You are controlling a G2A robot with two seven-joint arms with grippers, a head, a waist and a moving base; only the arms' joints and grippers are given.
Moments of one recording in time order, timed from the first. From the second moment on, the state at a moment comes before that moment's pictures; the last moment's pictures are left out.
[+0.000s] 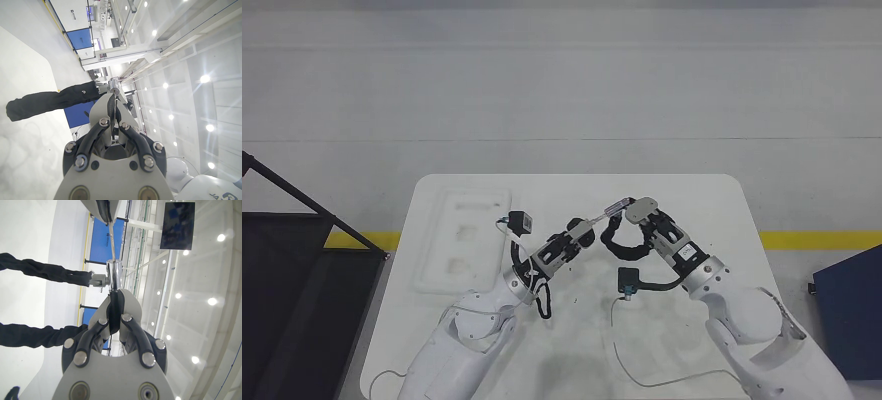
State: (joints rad) left arm 1.38 -1.29 -1.10 -1.69 -0.28 -0.34 -0.39; right arm -1.38 -0.96 1.18 -2.03 -2.76 -0.15 -0.10
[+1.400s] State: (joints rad) left arm 1.38 -1.30 -1.10 -1.68 -0.27 -0.33 -0.38; right arm -1.40 -0.98 1.19 -2.06 -2.84 -0.17 -0.08
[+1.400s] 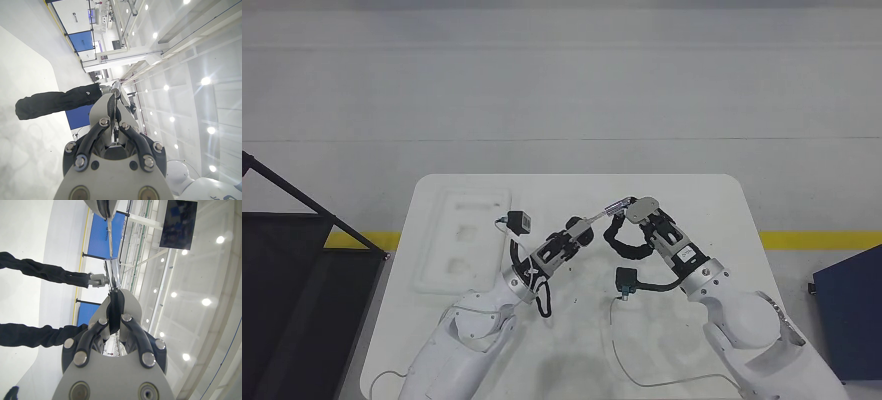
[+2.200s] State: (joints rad) left arm 1.37 -1.30 -1.10 -1.67 -0.33 -0.30 -0.41; right arm -1.40 -0.98 1.19 -2.06 -2.84 -0.17 -0.08
